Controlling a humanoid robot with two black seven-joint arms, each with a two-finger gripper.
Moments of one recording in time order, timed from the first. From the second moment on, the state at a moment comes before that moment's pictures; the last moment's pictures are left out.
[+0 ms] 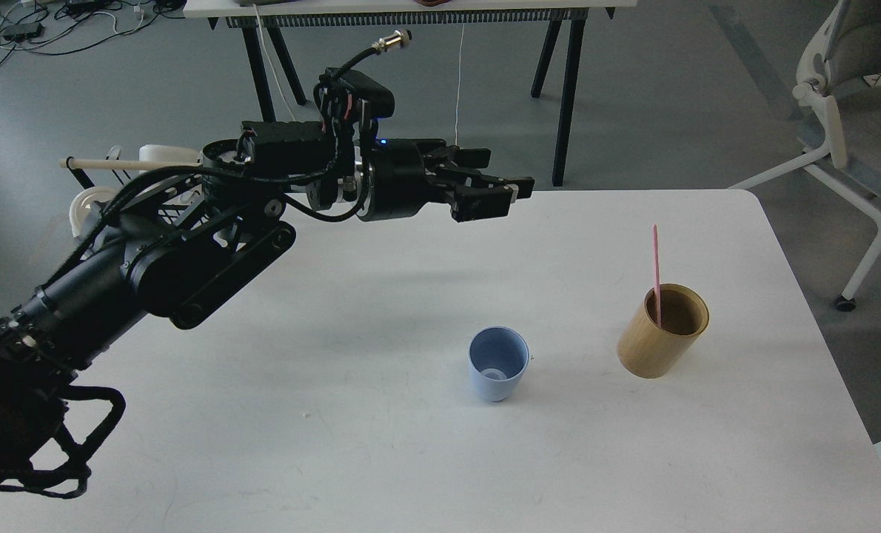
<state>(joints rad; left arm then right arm) -0.95 0.19 -0.84 -1.18 1.89 -0.49 -0.34 0.69 -0.64 1.01 0.51 0.21 0.49 0.16</state>
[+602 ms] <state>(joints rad) -1.00 0.30 -1.00 -0.73 0.69 -0.49 -0.34 0.69 -0.72 1.00 0.60 0.07 0.49 0.16</state>
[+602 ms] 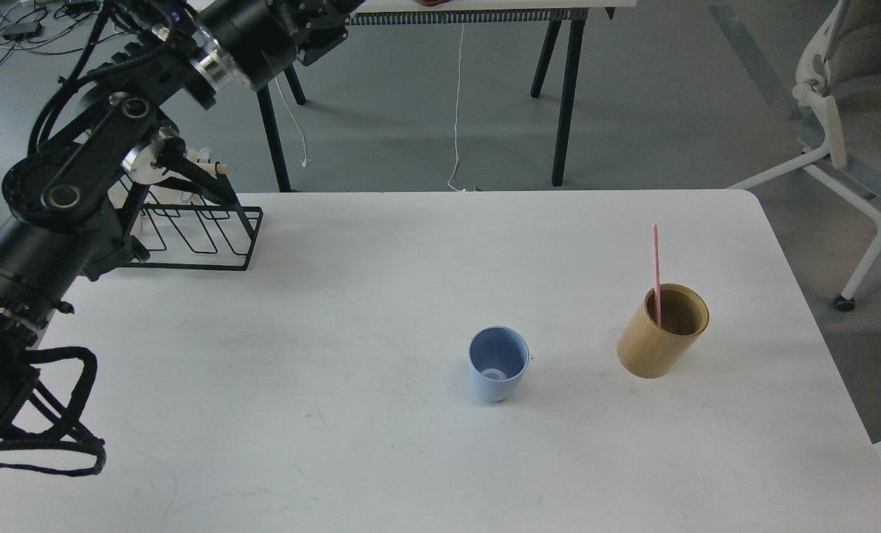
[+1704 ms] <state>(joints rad) -0.97 0.28 -0.99 -0.38 -0.01 -0.49 -0.22 0.48 -0.88 0.99 1.46 -1.32 0.21 0.18</state>
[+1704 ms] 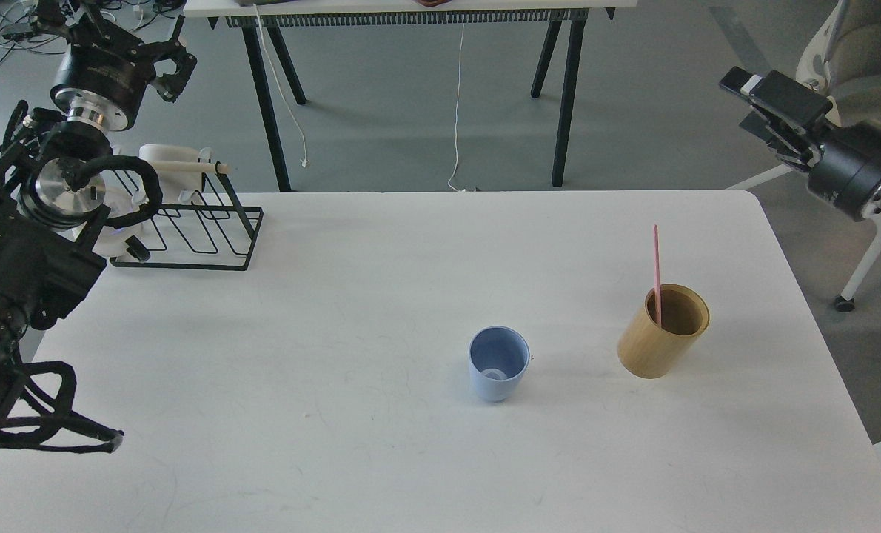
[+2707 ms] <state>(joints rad) -0.96 0.28 -0.98 -0.38 -0.01 -0.49 -0.22 0.48 -0.74 0.66 1.35 -1.96 0.09 0.17</state>
